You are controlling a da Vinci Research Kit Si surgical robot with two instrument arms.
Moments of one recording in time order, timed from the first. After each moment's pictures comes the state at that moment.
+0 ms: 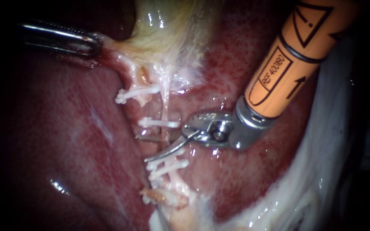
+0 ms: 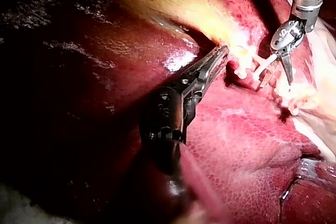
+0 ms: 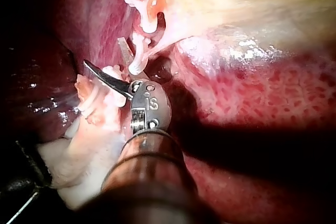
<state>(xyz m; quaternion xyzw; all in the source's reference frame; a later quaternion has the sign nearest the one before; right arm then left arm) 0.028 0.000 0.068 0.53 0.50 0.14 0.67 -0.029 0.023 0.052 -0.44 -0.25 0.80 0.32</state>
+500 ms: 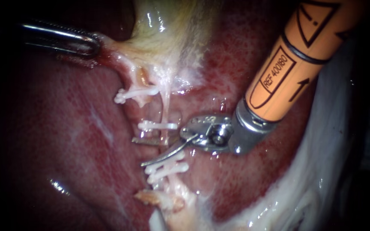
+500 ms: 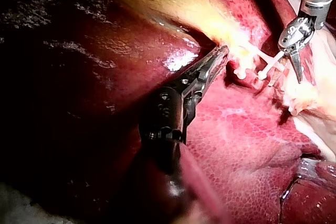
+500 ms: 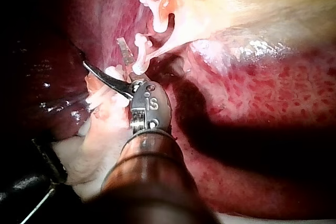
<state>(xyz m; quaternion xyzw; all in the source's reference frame) 0.029 0.000 0.064 0.54 0.50 0.15 0.66 -0.029 0.023 0.052 -0.44 -0.25 0.80 0.32</state>
